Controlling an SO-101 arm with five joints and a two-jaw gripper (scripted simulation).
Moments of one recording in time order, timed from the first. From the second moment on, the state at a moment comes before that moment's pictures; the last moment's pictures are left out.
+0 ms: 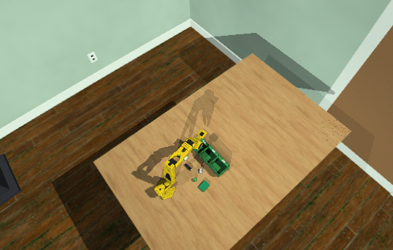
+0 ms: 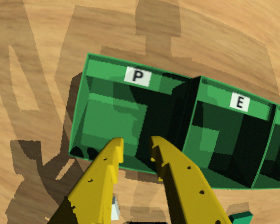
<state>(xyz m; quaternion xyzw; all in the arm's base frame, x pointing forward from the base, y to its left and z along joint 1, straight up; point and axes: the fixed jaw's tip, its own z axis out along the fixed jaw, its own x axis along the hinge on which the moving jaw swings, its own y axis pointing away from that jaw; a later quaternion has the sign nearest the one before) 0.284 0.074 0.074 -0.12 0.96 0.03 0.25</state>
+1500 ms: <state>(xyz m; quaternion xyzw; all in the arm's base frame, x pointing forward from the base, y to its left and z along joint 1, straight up) 0.261 0.069 0.129 -0.12 0.96 0.02 0.24</state>
